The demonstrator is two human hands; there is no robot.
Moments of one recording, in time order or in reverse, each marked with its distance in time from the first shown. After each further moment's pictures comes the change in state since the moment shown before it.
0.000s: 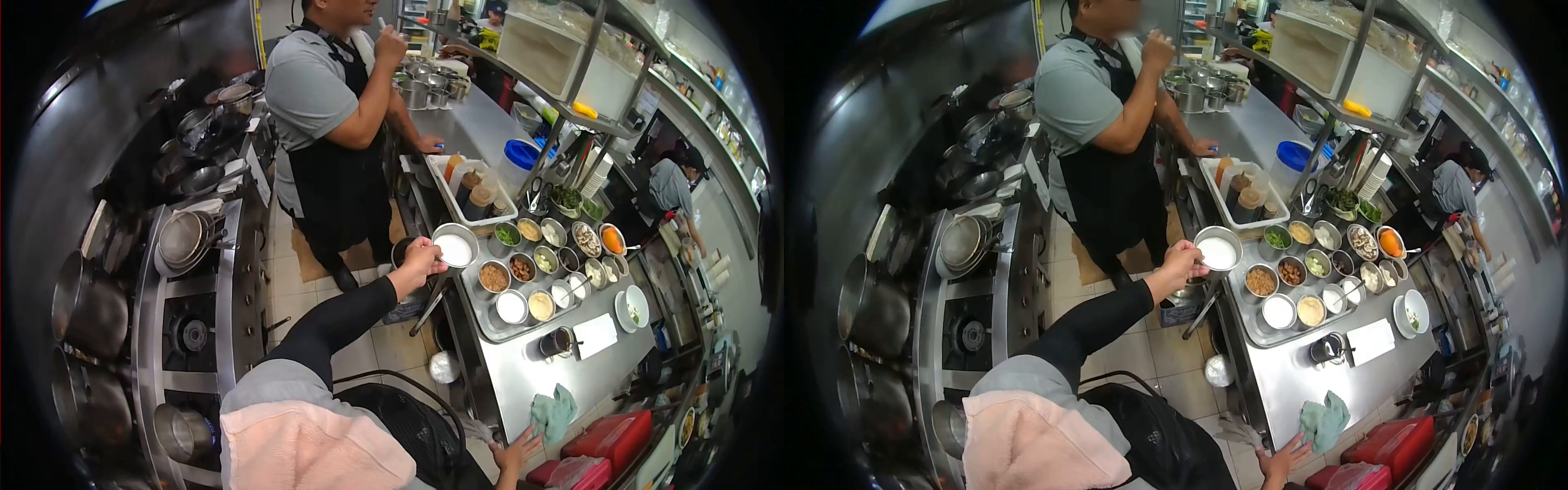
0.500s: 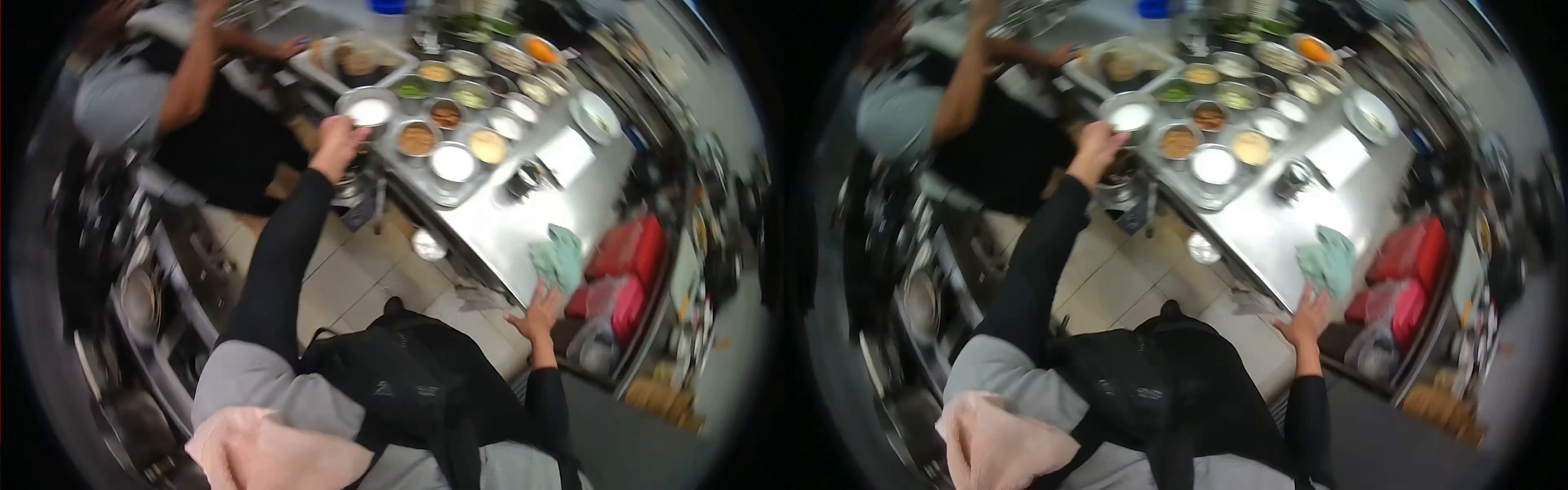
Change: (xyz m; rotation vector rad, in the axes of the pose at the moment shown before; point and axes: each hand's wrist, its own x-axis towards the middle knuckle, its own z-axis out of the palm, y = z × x) left_hand 0.133 -0.060 0.015 0.436 -0.328 0.361; right_hand 0.001 -0.001 -0.007 -0.010 -0.059 0.036
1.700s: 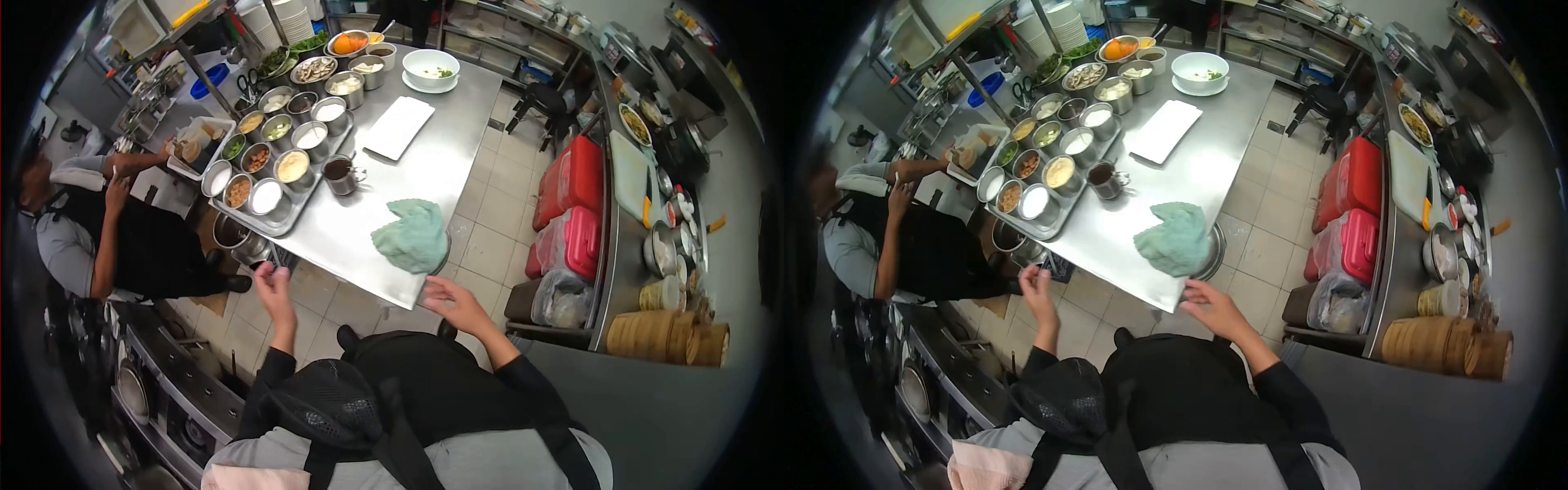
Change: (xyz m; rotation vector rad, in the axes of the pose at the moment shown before) left_hand -0.344 0.011 0.223 0.211 0.214 0.052; right_hand 0.007 0.170 -0.047 0.921 -0.187 -0.496
